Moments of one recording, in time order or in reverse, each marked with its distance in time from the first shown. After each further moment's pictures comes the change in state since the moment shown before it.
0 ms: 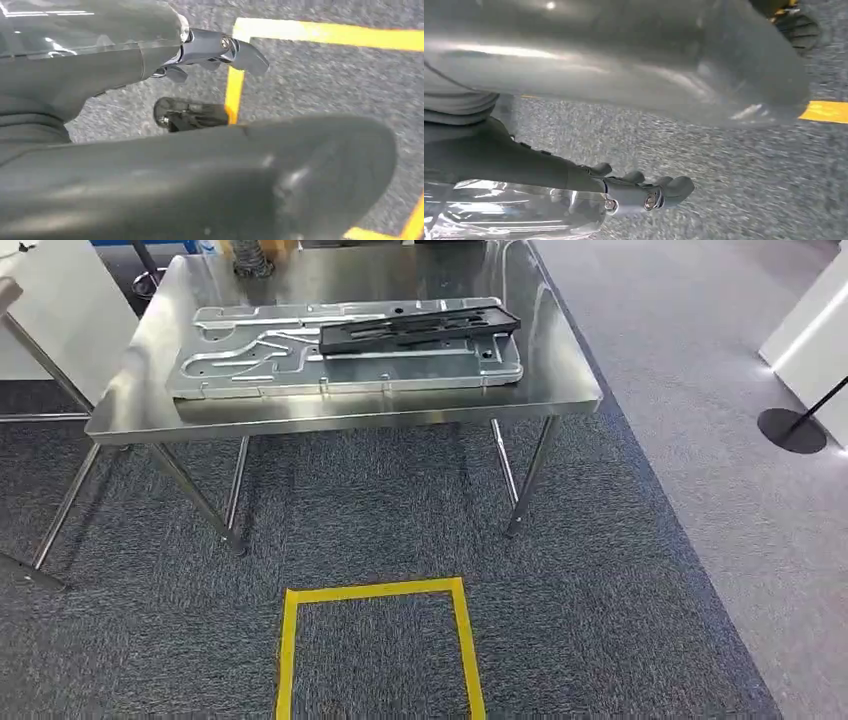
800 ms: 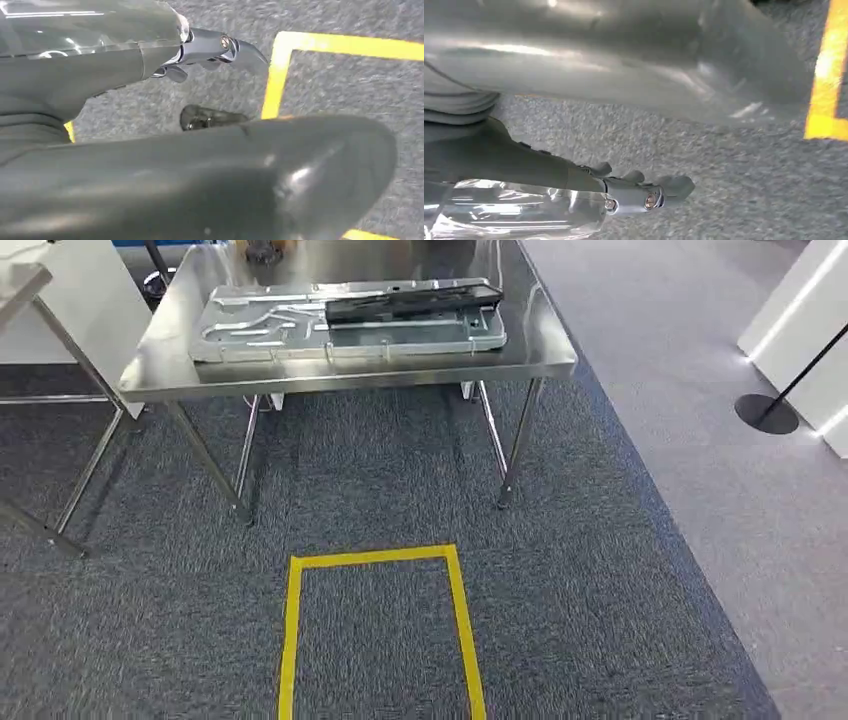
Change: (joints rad) left arm -0.003 0.000 -0.005 0.000 0.002 -0.001 -0.021; right arm -0.008 0.000 -0.001 0.006 0.004 0.012 -0.054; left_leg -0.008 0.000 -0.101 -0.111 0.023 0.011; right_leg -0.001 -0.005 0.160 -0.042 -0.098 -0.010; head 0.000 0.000
